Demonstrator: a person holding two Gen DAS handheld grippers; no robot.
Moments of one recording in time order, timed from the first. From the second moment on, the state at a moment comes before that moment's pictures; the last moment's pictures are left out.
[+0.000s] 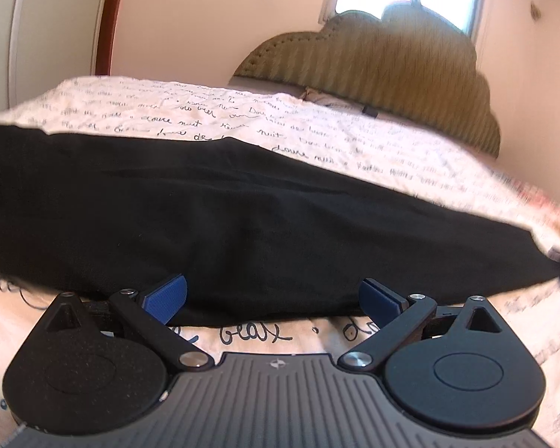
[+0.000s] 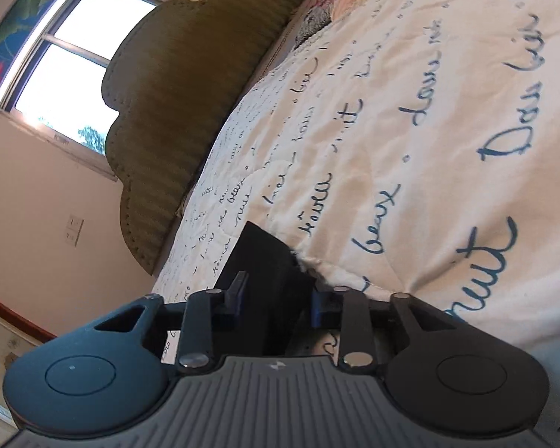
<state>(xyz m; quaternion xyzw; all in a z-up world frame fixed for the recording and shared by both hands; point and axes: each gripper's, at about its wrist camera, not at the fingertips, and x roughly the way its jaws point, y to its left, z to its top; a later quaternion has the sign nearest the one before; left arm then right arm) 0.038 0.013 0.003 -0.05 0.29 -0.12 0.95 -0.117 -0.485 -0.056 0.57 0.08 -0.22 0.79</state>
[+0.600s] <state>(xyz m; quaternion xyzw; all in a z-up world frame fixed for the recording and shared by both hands) 0.104 -0.198 0.112 -0.01 0.29 -0.40 0.87 -0.093 -0.450 -0.026 0.40 0.12 -0.27 0.87</state>
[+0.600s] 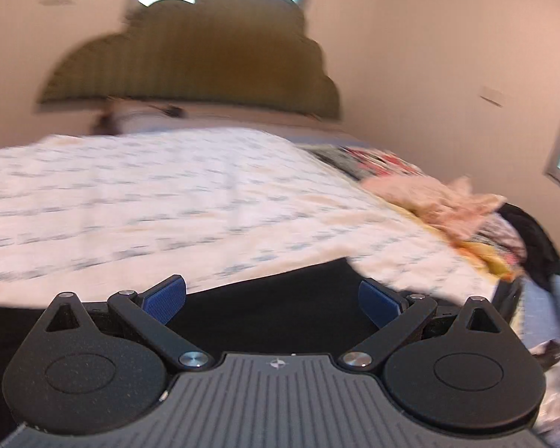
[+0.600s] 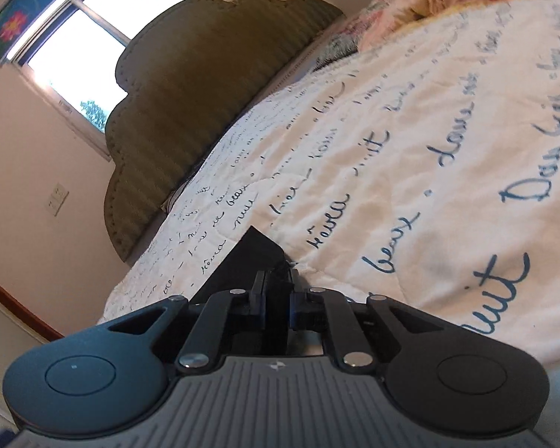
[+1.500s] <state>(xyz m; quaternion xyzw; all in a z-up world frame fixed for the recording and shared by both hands) 0.203 -0.399 0.002 0.02 0.56 -0.37 0.74 -0.087 -0.409 -0.005 0.29 0.09 -0.18 0.94</state>
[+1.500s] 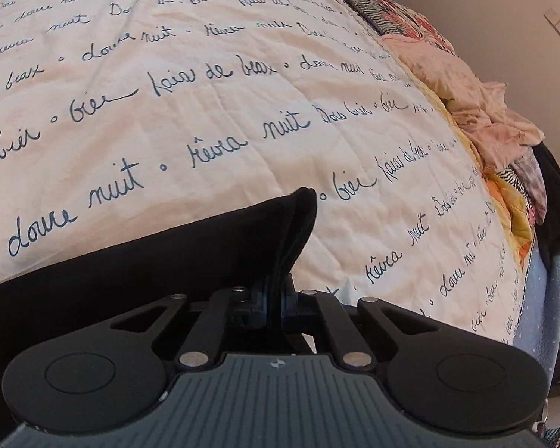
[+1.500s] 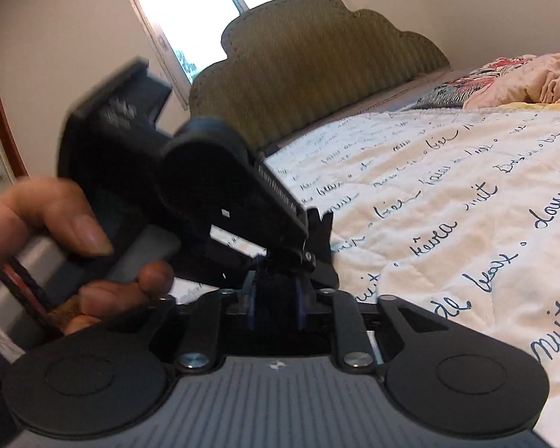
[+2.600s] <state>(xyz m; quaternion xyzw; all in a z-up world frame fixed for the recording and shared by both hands) 0.201 0.002 0.029 -0.17 0.49 -0.22 0.83 -0.095 -0.448 -0.026 0.42 0.12 -0.22 0.87</state>
